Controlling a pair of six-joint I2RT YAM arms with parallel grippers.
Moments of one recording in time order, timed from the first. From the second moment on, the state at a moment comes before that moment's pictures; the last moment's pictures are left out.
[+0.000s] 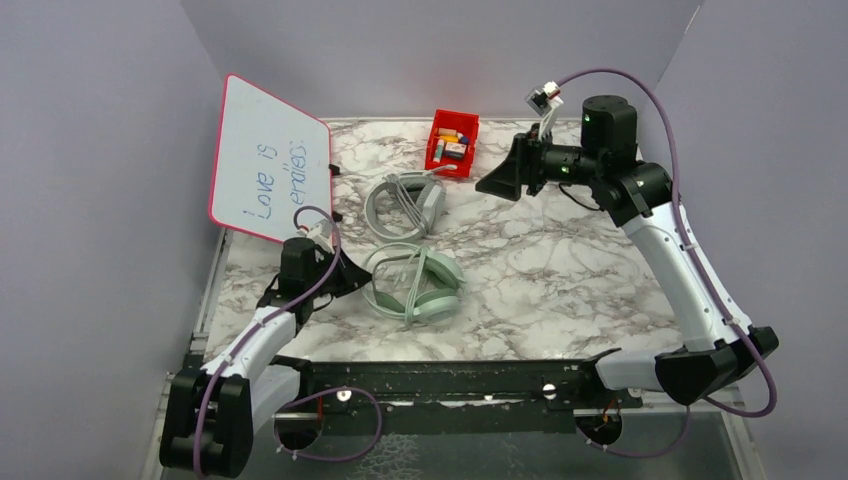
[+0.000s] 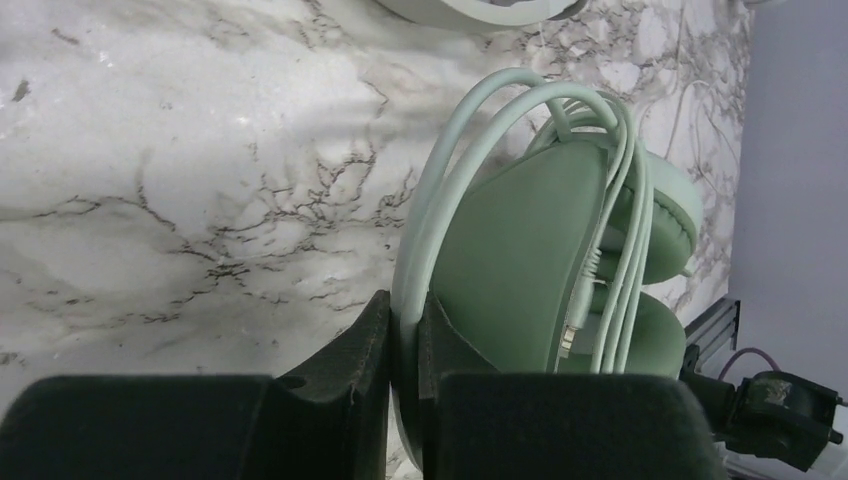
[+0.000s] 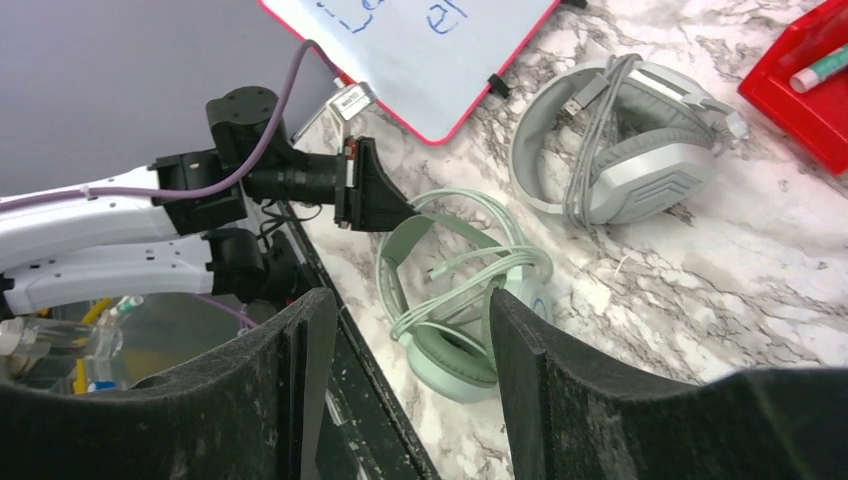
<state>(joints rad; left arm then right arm) -0.16 0.99 0.32 0.06 0.49 -0.64 0.38 1.32 1.56 -0.64 -0.73 0.22</state>
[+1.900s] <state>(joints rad) -0.48 0.83 0.86 -0.35 0.22 -0.32 -0.03 2.15 1.91 -0.58 -0.02 0.18</state>
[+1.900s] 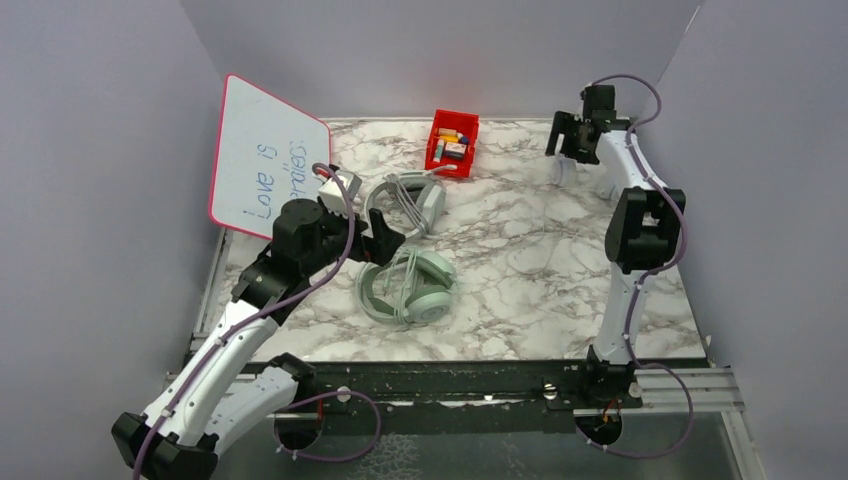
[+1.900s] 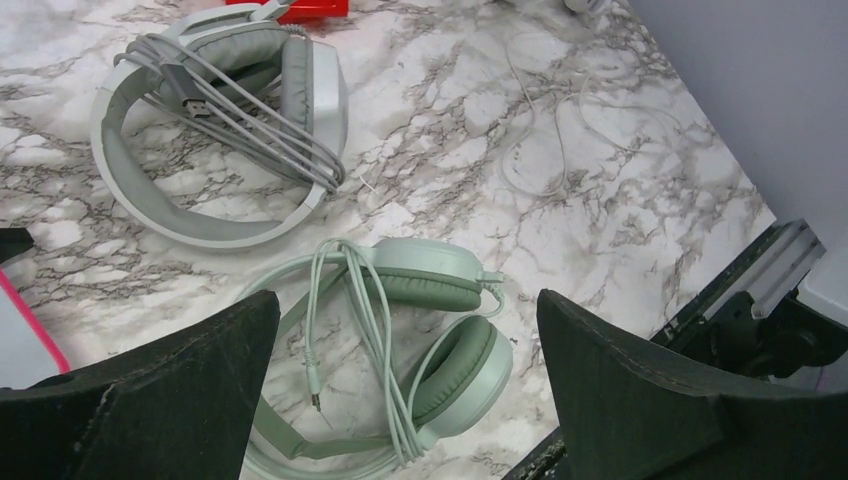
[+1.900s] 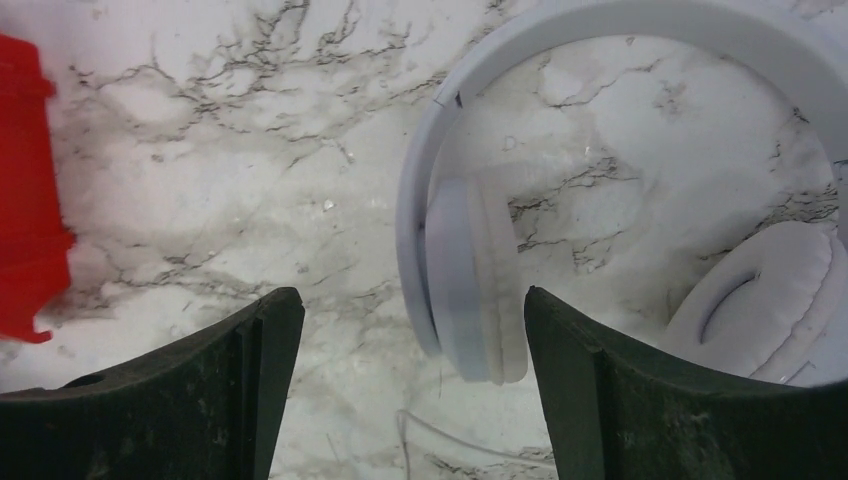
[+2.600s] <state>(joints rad) -0.51 0.98 1.02 -0.33 0.26 -0.27 -0.03 2.21 1.83 -0.49 -0.08 0.09</state>
